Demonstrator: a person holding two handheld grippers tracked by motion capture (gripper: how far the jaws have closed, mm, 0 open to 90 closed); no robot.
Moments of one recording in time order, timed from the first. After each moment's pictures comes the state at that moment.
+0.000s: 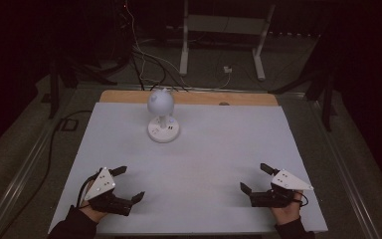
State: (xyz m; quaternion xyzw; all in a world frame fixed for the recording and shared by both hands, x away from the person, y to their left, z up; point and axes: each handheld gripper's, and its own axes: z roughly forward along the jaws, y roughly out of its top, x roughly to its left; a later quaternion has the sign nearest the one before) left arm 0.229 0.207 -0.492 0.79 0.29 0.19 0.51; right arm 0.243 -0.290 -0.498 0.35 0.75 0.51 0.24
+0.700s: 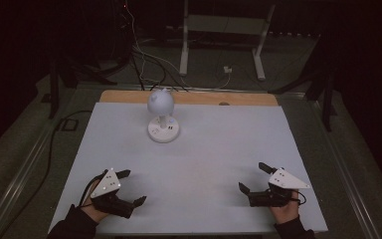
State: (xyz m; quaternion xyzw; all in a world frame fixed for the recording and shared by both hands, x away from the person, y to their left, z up) left arm 0.232 0.202 -0.500 0.82 0.27 0.16 0.48; right arm 0.245 -0.286 -0.497 0.34 0.76 0.51 0.24
